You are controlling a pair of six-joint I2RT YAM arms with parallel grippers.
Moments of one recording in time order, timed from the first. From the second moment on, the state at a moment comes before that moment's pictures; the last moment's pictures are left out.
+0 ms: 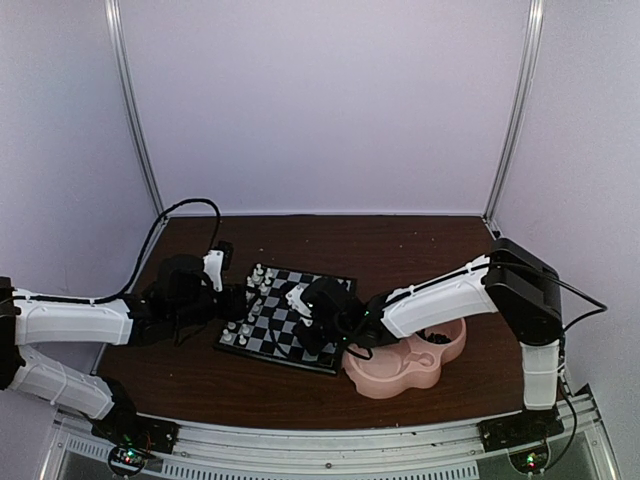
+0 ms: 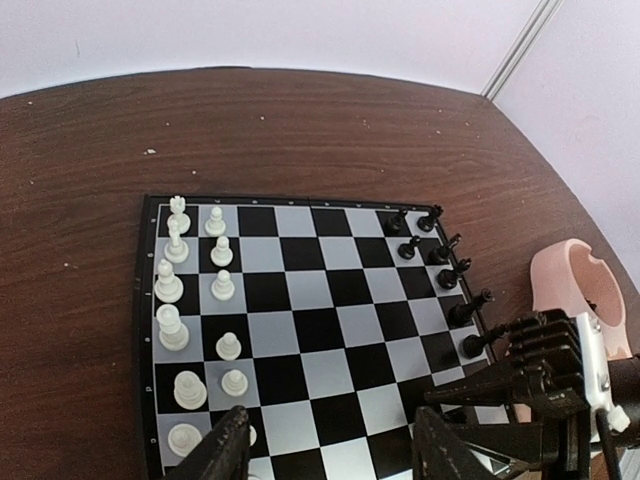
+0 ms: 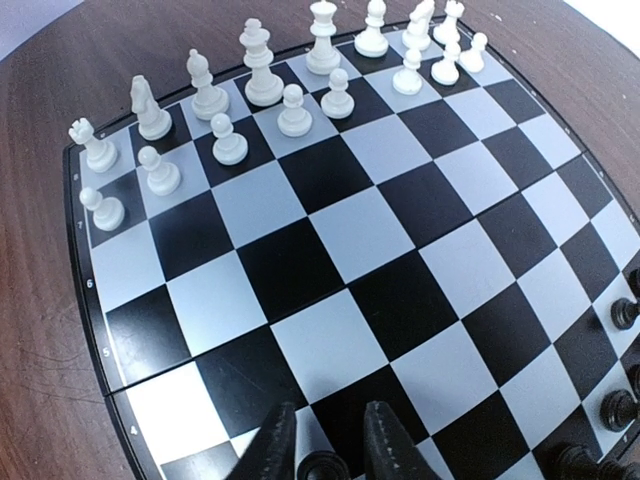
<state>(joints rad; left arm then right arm) -0.74 1.22 0.53 0.24 -0.10 -0.42 1.10 2.04 1.25 0.06 0.16 0.15</state>
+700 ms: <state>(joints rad) -0.80 1.31 0.67 0.12 -0.07 -0.34 1.10 1.52 0.97 0.12 0.42 0.16</state>
